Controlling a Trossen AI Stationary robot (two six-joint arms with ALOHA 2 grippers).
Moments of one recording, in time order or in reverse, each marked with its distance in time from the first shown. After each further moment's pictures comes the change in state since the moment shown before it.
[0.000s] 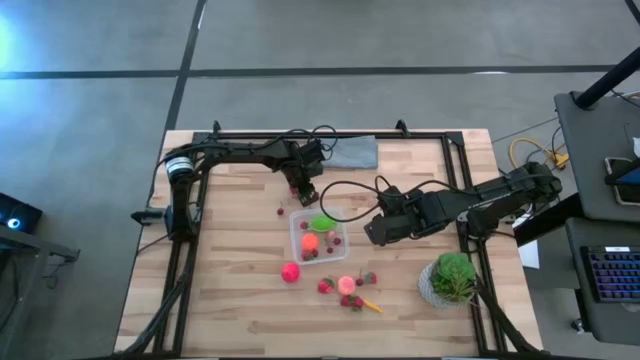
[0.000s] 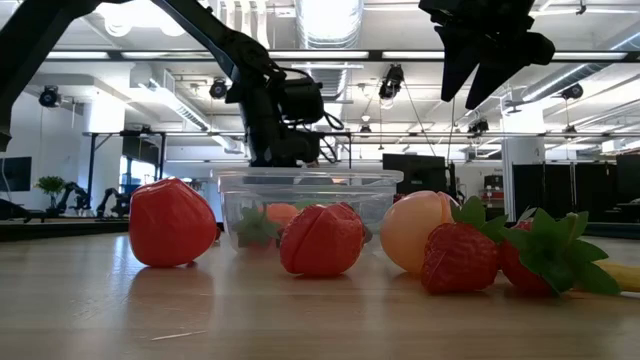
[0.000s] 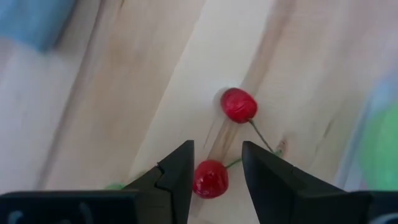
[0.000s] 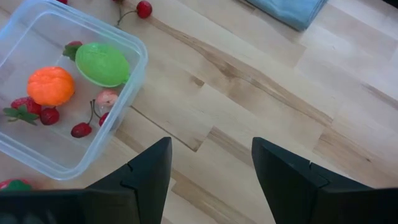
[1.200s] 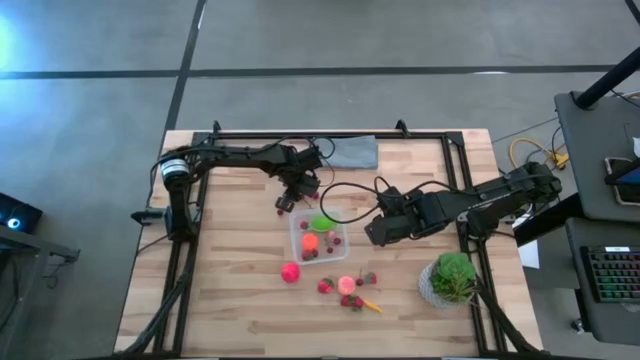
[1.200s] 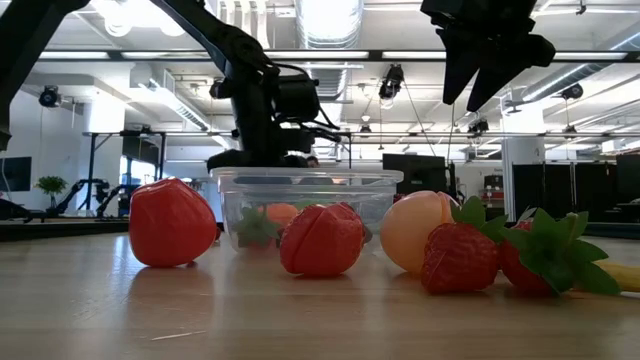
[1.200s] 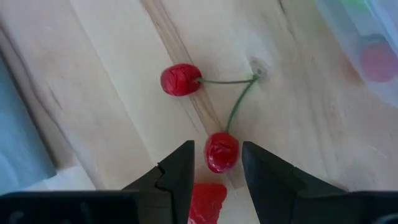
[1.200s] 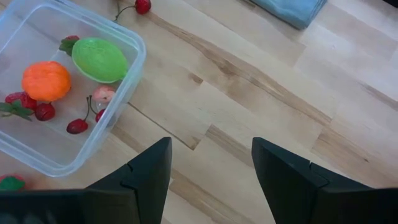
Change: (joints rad) left arm -0.033 -0.039 -0.056 -0.017 -0.051 0.877; right arm 0.000 0.000 -0.010 0.003 -0.004 -0.013
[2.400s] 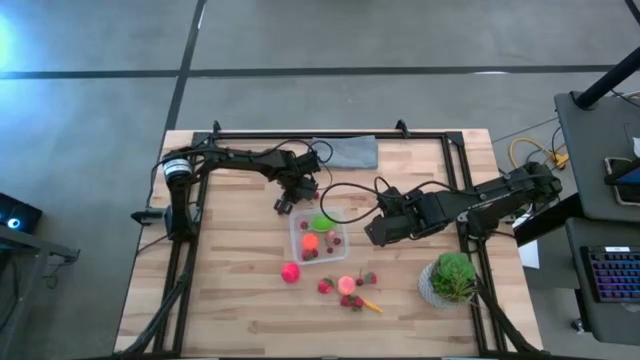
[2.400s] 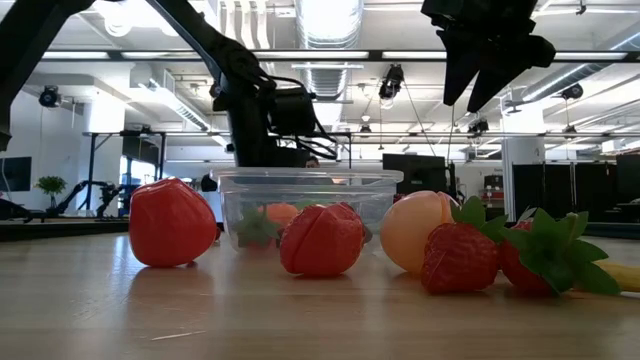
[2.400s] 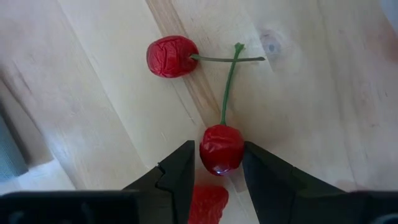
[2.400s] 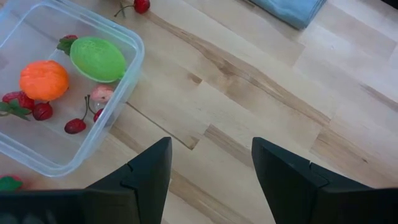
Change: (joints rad) left arm 0.001 0.016 -0.071 0.082 -0.042 -0.002; right arm 0.000 0.000 -0.004 0.000 0.002 -0.002
